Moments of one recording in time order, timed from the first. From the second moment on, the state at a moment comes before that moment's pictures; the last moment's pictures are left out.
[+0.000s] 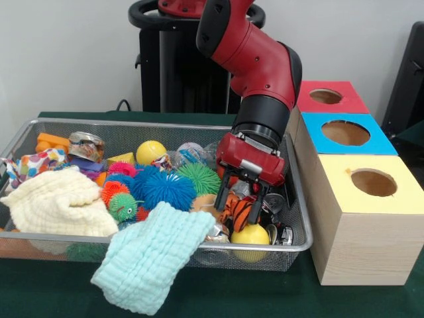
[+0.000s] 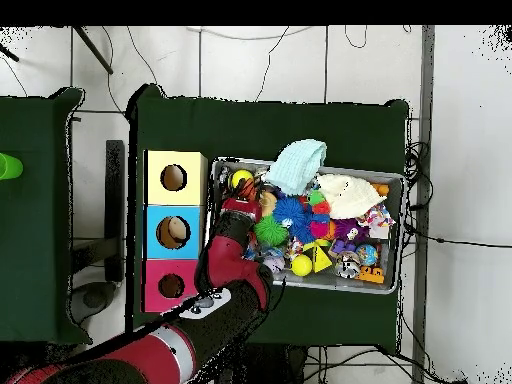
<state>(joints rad) 0.36 -0.02 -0.61 1.64 0.30 -0.78 1.90</state>
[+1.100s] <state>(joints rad) 0.36 -0.03 -0.61 1.65 0.30 -0.79 1.90</state>
